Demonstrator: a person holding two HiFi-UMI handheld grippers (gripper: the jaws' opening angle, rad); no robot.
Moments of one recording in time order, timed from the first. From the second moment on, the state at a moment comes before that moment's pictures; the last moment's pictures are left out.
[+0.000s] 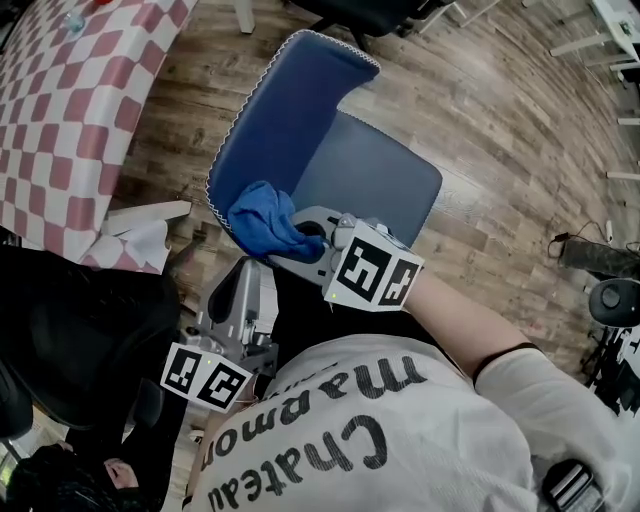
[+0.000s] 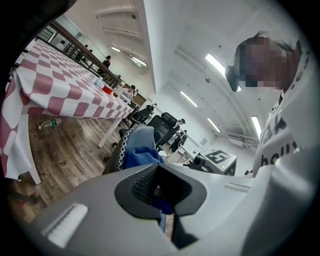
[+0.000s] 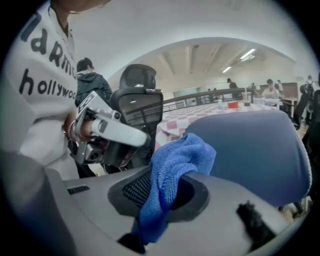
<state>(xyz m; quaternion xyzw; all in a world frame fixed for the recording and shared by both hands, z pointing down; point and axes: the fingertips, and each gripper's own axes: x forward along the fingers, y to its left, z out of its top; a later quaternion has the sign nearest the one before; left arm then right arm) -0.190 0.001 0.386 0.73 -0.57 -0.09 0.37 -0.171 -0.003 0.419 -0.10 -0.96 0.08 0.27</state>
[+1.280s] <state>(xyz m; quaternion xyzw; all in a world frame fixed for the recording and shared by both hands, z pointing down) -0.209 0.015 0.399 0.71 -0.57 -0.10 0.39 -0.175 -0.151 0.473 0.02 -0.95 0.12 0.30</state>
